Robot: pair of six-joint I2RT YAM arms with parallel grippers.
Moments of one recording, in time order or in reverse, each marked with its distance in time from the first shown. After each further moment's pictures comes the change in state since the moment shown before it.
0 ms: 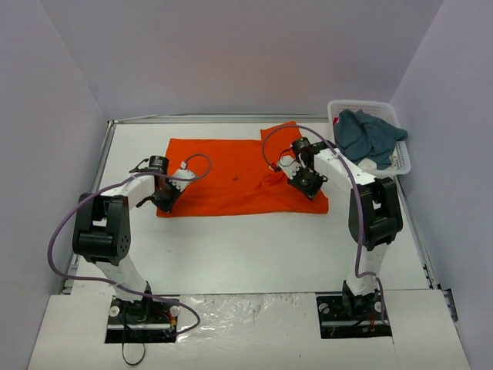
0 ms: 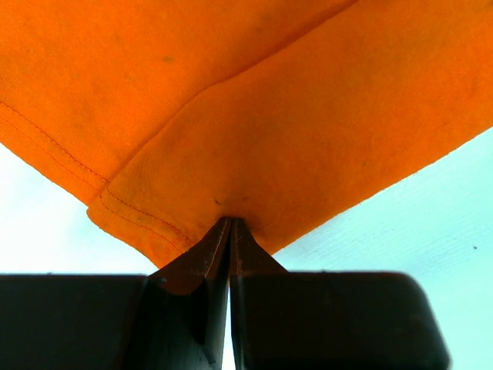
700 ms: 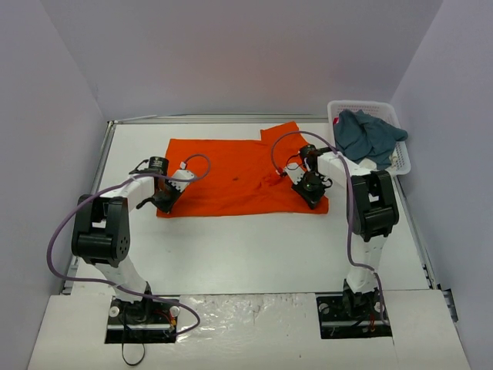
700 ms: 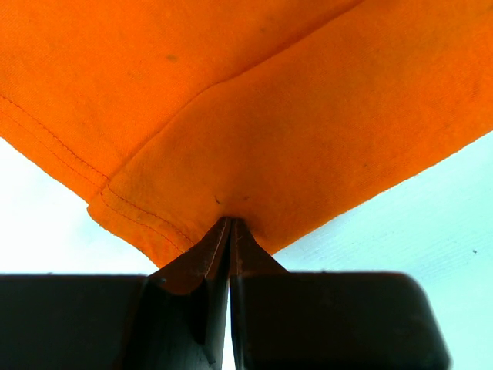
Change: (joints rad) left arm -0.001 -0.014 -0.016 0.017 -0.008 -0.014; right arm -0.092 0.097 -0.100 0.079 -0.120 -0.003
